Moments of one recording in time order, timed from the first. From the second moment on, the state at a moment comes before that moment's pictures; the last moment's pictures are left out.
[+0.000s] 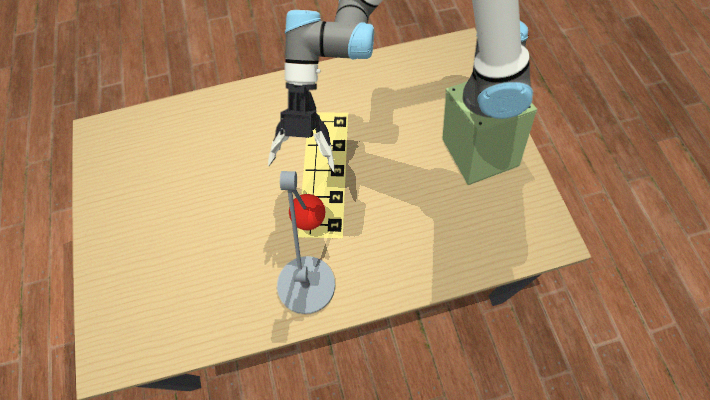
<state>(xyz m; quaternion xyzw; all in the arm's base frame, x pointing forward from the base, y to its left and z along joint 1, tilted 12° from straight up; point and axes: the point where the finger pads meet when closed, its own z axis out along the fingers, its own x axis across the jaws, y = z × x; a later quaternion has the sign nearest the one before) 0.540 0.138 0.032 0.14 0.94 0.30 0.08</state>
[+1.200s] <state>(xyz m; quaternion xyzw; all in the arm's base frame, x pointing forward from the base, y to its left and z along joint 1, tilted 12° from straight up) 0.551 0.181 -0.022 0.10 0.94 0.32 0.08</state>
